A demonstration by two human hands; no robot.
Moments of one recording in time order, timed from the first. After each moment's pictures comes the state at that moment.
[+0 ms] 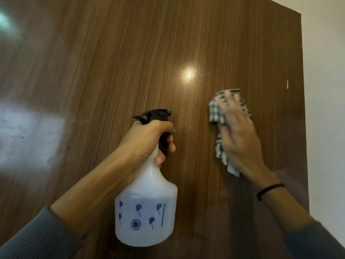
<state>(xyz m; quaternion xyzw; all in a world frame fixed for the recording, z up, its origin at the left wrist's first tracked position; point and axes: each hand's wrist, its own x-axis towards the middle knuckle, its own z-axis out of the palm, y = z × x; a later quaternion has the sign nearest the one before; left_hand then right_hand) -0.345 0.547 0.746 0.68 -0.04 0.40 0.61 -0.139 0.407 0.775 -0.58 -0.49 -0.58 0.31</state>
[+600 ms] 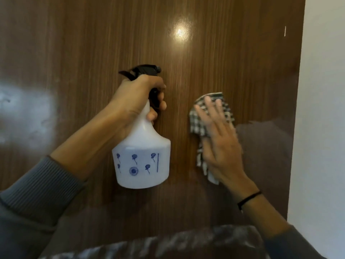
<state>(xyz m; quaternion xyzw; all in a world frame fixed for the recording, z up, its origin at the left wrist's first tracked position) -0.350 0.538 0.739 0.70 -0.02 0.41 0.59 -0.151 0.411 0.655 -0.60 -0.49 -0.55 0.31</state>
